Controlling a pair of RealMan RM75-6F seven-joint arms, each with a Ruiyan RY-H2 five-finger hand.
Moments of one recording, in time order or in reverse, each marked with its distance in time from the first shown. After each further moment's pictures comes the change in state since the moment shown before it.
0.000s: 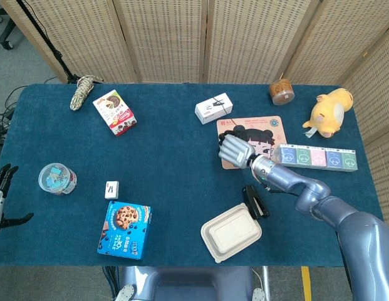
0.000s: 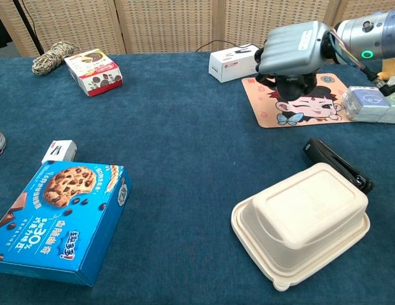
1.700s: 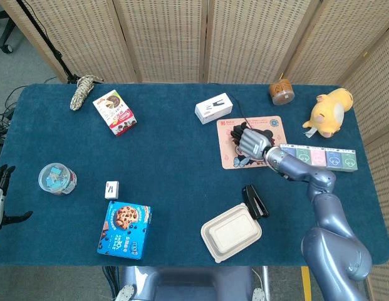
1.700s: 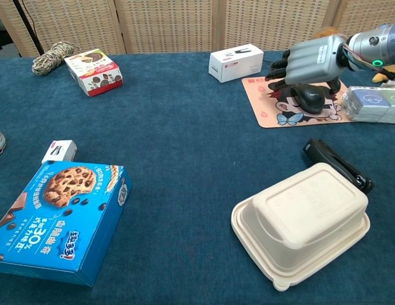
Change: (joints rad) left arm -0.022 -0.041 -0.025 0.008 -0.123 -0.023 0.090; right arm -0.050 -0.282 -0.253 0.701 -0.192 0.044 0.441
